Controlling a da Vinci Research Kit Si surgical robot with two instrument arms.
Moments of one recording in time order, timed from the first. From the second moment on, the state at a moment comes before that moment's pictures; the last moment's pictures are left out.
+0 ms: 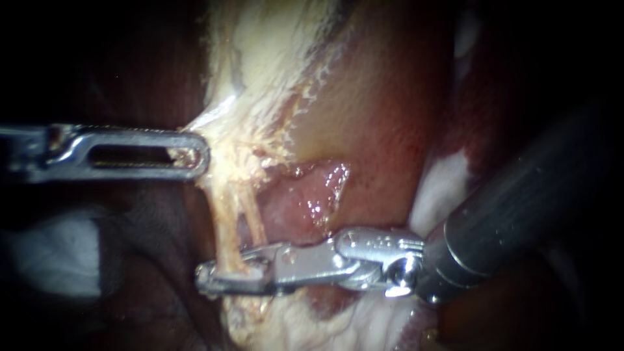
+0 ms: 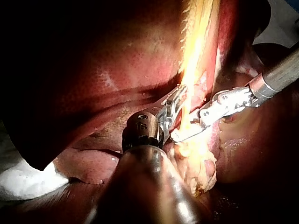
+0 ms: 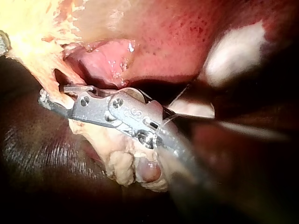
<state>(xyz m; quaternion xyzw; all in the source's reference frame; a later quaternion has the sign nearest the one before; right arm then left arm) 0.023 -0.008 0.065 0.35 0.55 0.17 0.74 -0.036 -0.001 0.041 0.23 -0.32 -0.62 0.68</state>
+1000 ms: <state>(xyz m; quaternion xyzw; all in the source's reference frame) 0.026 -0.008 0.065 0.27 0.62 0.12 0.73 -0.036 -0.001 0.041 0.23 -0.32 -0.62 0.68</state>
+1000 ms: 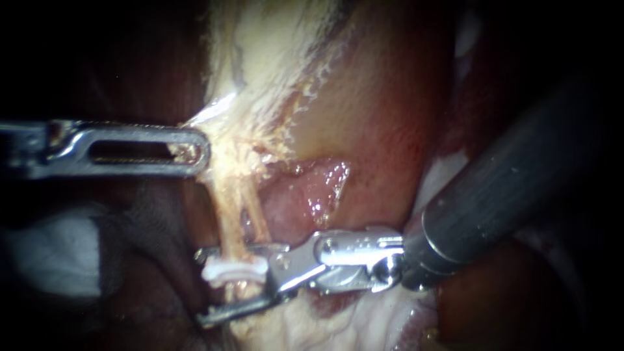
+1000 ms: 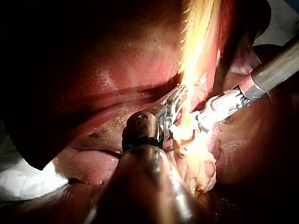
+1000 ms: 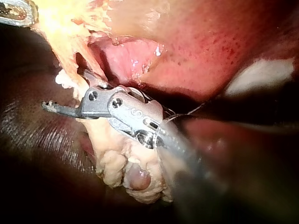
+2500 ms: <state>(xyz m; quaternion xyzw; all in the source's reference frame) 0.004 0.001 0.055 0.19 0.65 0.02 0.74 -0.036 -0.001 0.041 0.23 -0.32 -0.62 0.68</state>
